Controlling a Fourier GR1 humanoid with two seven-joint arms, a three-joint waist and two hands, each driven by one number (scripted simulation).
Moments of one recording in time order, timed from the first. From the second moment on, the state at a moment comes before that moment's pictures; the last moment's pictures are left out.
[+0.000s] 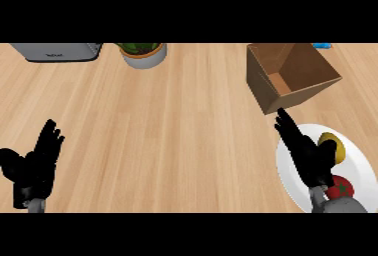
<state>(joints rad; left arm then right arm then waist) 0.06 0.40 -0.08 -1.48 0.29 0.37 0.10 -0.09 -0.38 0.32 -1.47 -0.31 -0.20 0.07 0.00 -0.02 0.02</state>
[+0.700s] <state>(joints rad) 0.02 0.46 -0.04 -1.62 0.42 0.19 0.14 0.03 -0.59 -0.20 -1.46 -0.32 -0.29 -0.38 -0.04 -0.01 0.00</state>
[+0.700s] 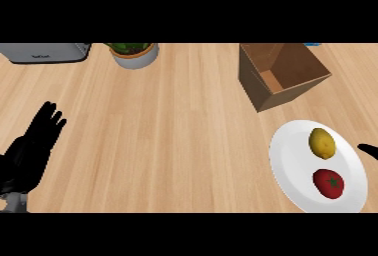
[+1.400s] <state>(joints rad) 0.01 0.46 -0.04 -1.65 0.44 0.13 0.17 0.25 -0.96 -0.08 -1.64 0.02 -0.19 0.00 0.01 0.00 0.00</state>
